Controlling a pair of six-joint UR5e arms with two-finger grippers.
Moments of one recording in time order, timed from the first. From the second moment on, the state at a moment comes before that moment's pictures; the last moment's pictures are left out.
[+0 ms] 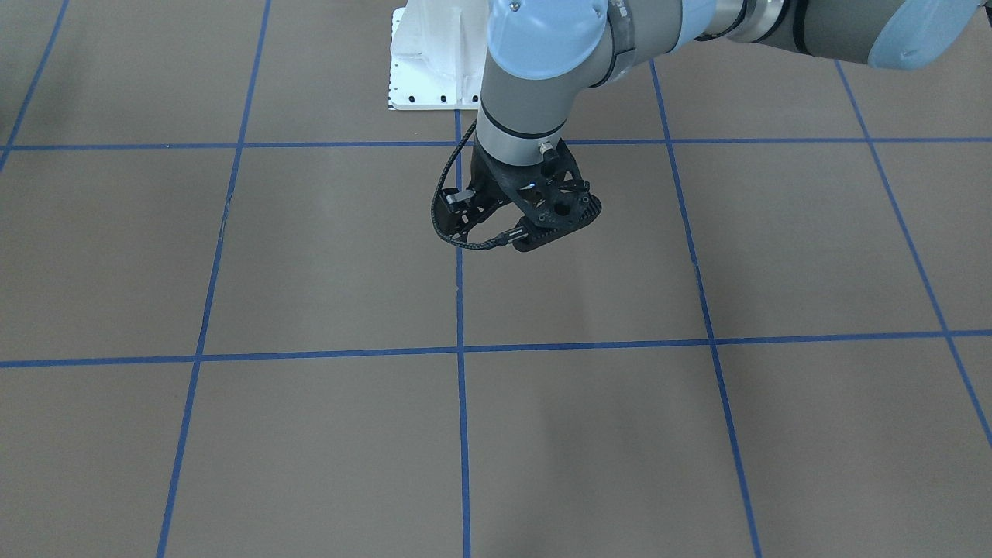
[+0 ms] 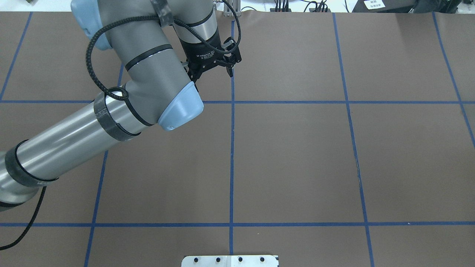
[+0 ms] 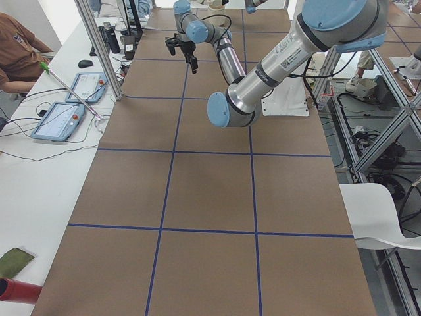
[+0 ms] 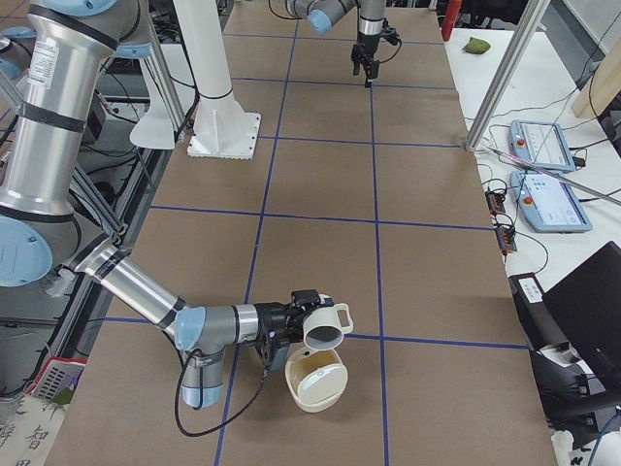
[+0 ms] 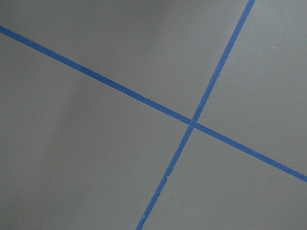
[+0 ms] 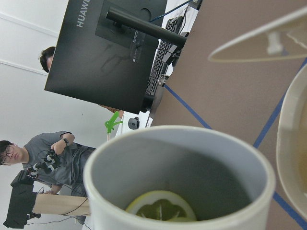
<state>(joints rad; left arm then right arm) -0.77 -2.57 -1.57 -1.30 -2.15 -1.48 1.35 -1.86 1.12 0.67 1.84 2.04</state>
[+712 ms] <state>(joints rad) -0.77 -2.57 -1.56 -1.30 -2.13 -1.47 1.38 -1.84 1.12 0.68 1.85 2.30</state>
